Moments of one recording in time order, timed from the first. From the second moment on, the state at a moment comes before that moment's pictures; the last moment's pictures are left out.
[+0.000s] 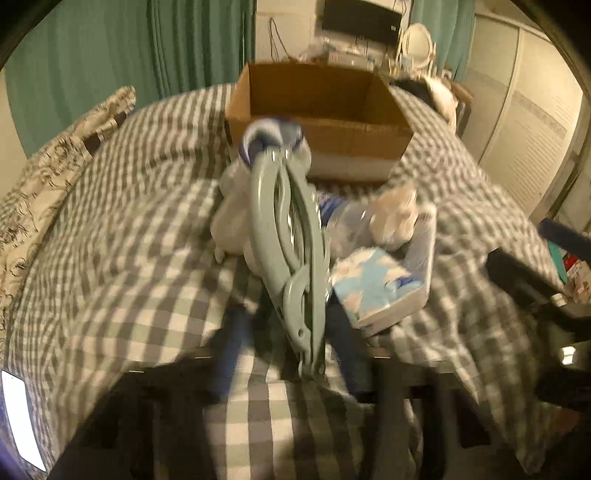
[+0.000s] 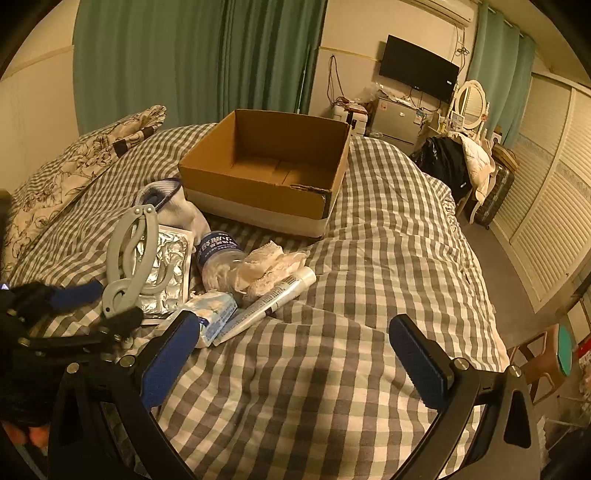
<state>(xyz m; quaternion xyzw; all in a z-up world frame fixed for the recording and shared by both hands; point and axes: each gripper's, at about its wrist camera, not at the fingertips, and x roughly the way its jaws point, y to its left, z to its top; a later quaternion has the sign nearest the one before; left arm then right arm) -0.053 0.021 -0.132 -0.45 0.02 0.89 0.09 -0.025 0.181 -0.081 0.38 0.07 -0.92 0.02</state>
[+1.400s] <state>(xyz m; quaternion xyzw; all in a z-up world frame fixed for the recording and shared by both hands) -0.017 -0.015 -0.029 -0.34 -0.01 0.94 0.11 -0.033 0.133 -0.073 0.38 0.11 -0.91 0.12</state>
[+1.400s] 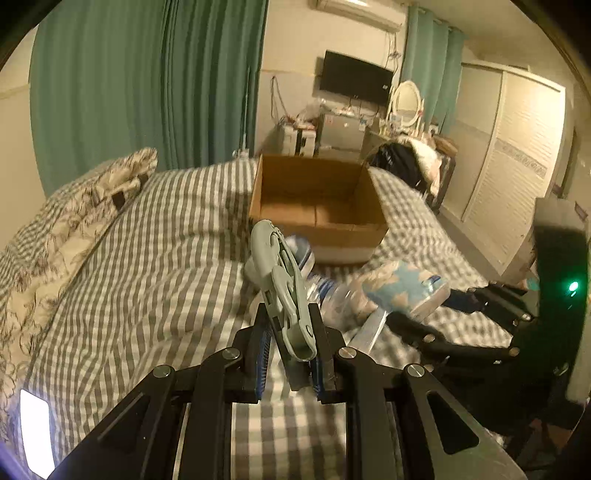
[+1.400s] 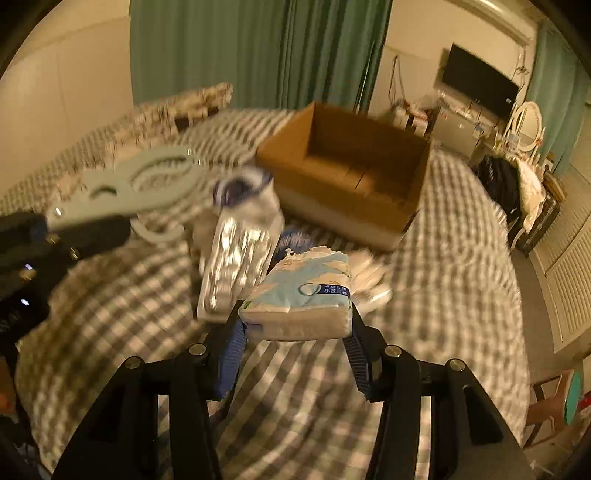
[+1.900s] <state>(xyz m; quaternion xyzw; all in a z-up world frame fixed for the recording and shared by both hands) -0.142 0.019 0.046 -0.28 0.01 0.95 0.12 -0.126 0.171 0.037 0.29 0.10 -0.95 0.10</state>
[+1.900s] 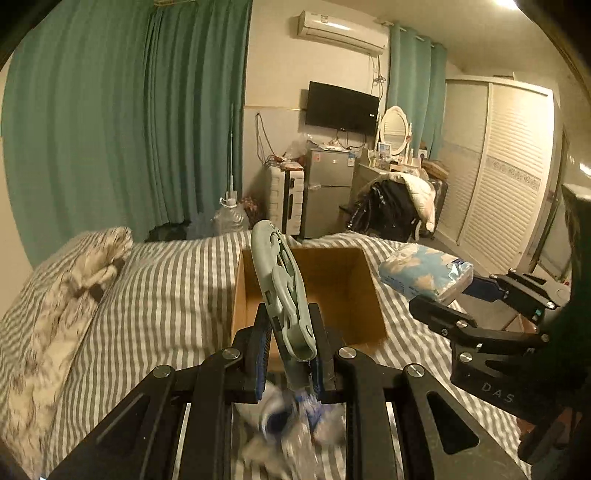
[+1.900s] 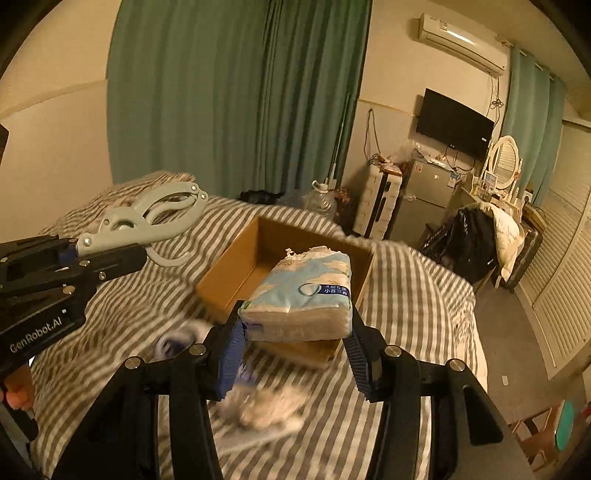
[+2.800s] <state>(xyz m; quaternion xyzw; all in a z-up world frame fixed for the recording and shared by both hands) -0.237 0.028 -0.004 -0.31 0.02 0.94 0.10 -0.250 0.210 0.005 0.31 0.04 -0.95 0.08</state>
